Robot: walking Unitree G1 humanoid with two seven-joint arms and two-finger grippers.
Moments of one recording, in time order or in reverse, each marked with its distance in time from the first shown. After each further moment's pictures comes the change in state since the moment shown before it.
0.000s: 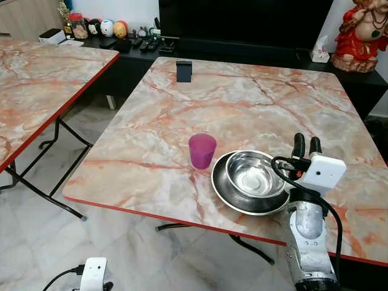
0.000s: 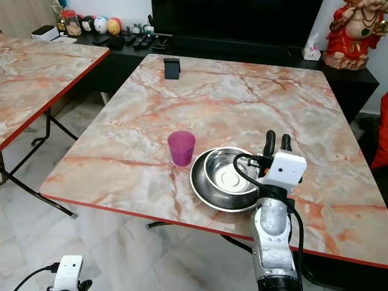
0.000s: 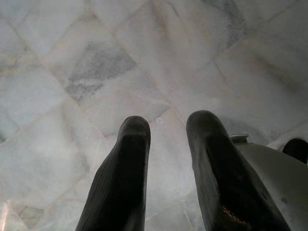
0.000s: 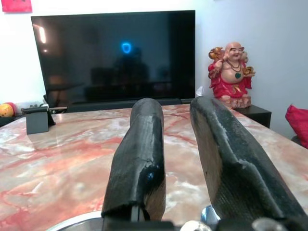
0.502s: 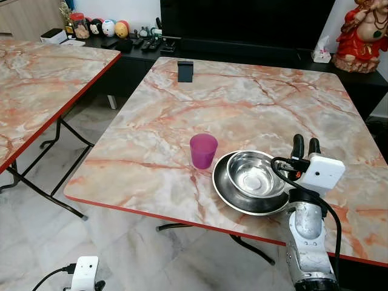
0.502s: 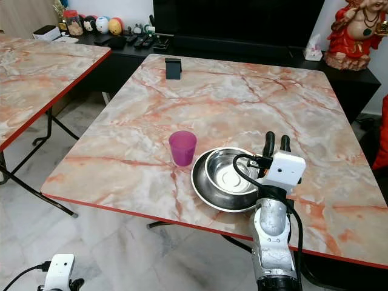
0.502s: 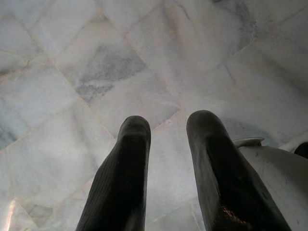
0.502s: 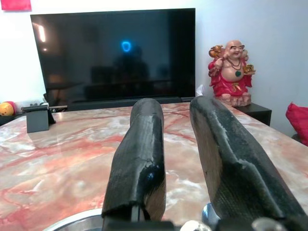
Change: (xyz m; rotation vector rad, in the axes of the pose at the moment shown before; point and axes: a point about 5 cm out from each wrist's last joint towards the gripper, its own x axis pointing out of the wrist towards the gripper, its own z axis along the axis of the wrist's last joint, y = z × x) left arm -0.001 0.016 0.003 0.005 -0.007 0.019; right arm 0.000 0.000 -0.001 0.001 0.004 -0.002
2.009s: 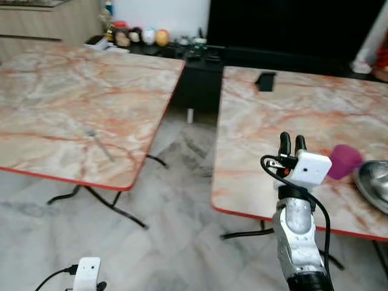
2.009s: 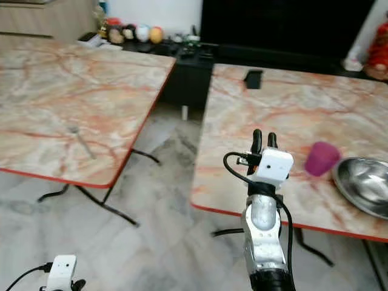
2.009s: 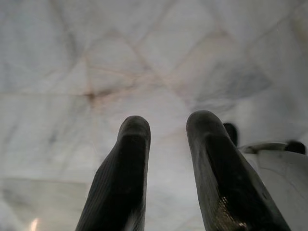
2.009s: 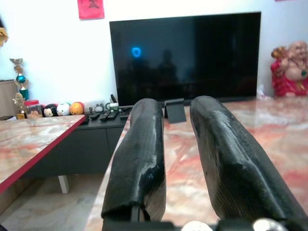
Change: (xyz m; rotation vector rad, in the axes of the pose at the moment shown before) left arm 0.000 -0.005 -0.005 0.003 0.007 -0.001; right arm 0.007 0.019 0.001 0.043 -0.008 0.063
